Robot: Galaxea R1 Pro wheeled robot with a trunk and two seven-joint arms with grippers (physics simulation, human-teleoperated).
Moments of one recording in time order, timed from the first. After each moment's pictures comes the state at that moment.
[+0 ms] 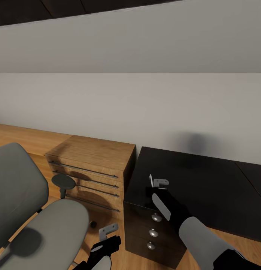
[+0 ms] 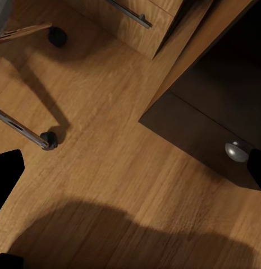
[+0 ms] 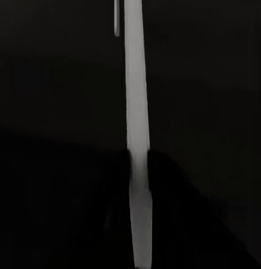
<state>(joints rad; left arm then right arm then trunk) -0.32 0.06 -0.84 -1.14 1.09 0.17 0.88 -0.77 0.08 0.46 -0.65 -0.57 0.42 -0.41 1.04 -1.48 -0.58</state>
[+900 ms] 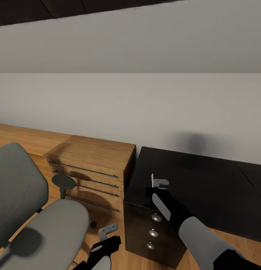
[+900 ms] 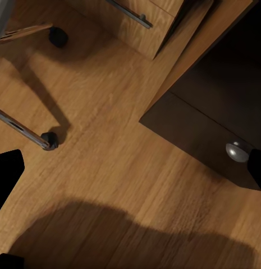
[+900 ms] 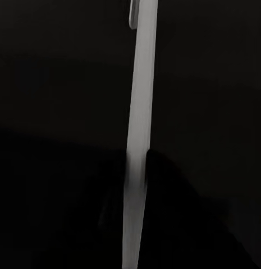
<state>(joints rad) -0.32 0.06 -0.84 -1.14 1.09 0.17 0.88 -0.77 0.08 0.46 -0.65 -0.57 0.42 -0.42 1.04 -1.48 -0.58</state>
